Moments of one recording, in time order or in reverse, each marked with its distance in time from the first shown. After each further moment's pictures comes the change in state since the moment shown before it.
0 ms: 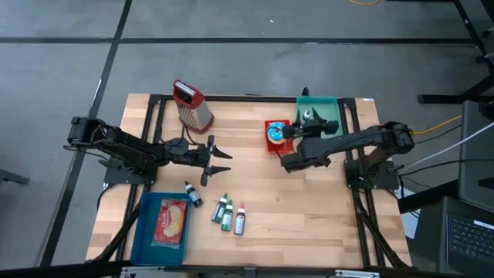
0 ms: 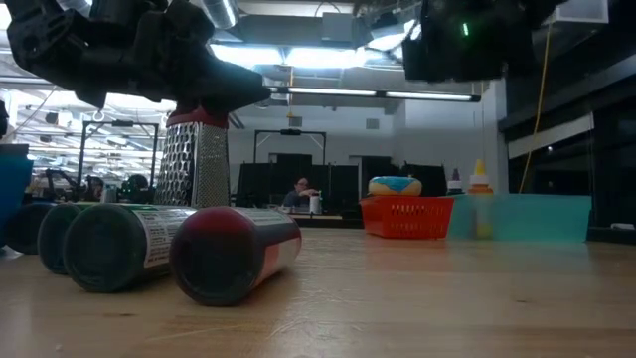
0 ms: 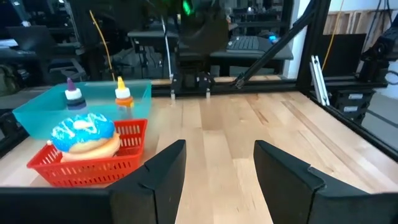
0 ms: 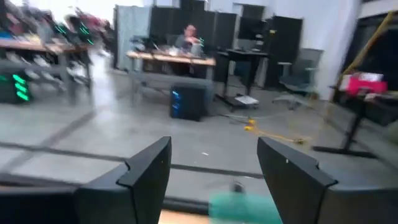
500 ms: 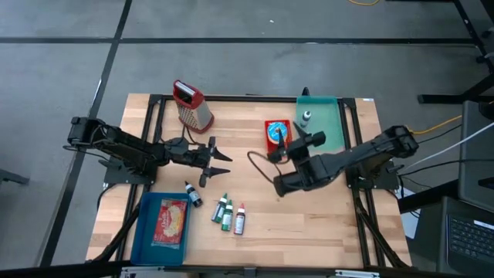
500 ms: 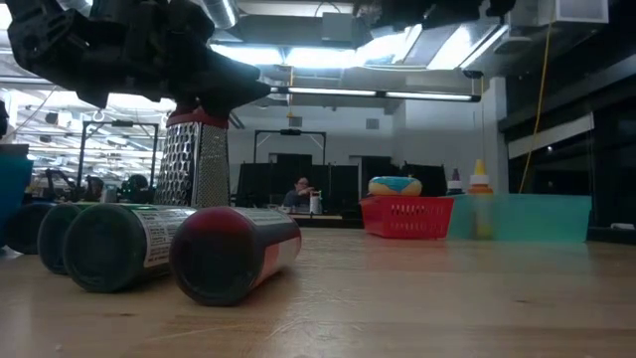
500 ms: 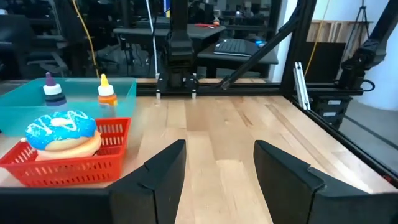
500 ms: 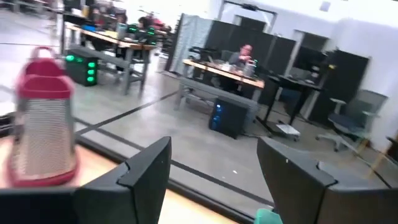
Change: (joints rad) left arm 0.000 0.000 0.003 -0.001 0.058 -0.055; right arm 0.240 -0.011 0.165 0.503 0.014 -0.830
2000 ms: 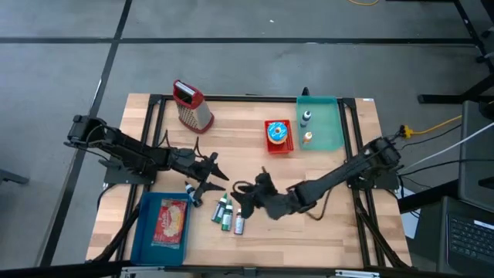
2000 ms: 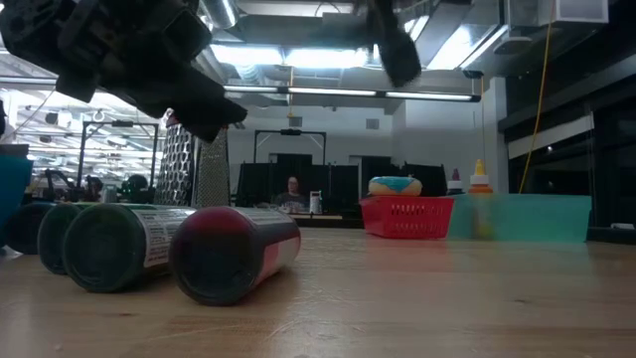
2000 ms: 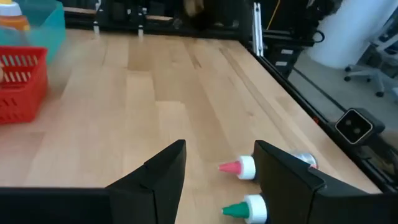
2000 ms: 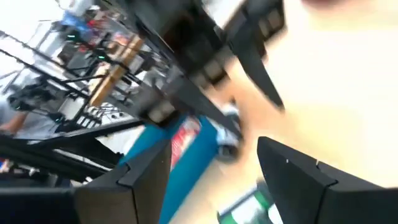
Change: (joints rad) left arm -0.135 0.000 0.044 -0.271 0.045 -0.083; right arm 0.128 0.220 -0.102 1.231 -0.858 0.018
